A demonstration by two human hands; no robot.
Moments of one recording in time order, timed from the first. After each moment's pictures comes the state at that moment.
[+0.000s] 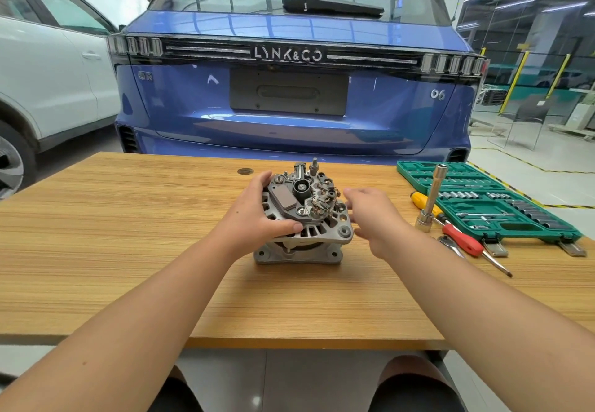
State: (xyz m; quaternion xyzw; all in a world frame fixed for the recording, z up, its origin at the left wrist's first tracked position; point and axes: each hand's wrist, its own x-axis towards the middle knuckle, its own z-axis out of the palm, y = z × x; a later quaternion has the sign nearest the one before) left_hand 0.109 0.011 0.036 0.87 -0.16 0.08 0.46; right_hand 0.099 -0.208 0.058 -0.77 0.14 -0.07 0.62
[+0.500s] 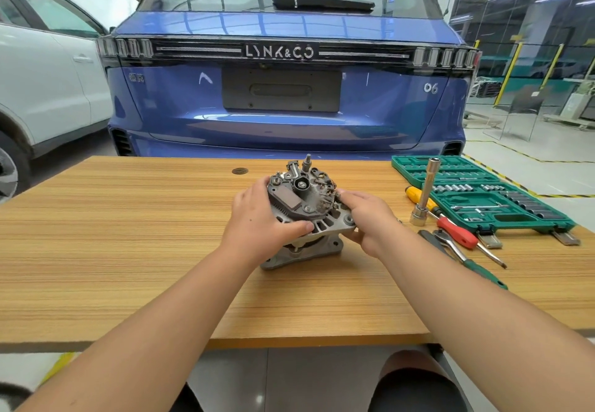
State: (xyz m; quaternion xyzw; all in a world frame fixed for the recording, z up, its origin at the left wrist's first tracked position) left_hand 0.090 -0.018 0.038 0.90 -0.10 0.16 0.39; right_hand 0.108 -0.218 0.038 -0.69 0.15 -0.03 0.71
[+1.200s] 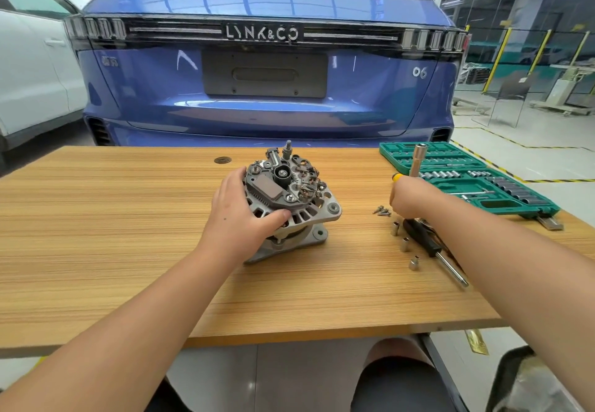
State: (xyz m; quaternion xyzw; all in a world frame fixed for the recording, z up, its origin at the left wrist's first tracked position) left_hand 0.086 -0.023 0.027 0.88 -0.11 0.18 0.43; right_hand 0.128 -0.334 0.059 -0.99 0.14 0.05 0.00
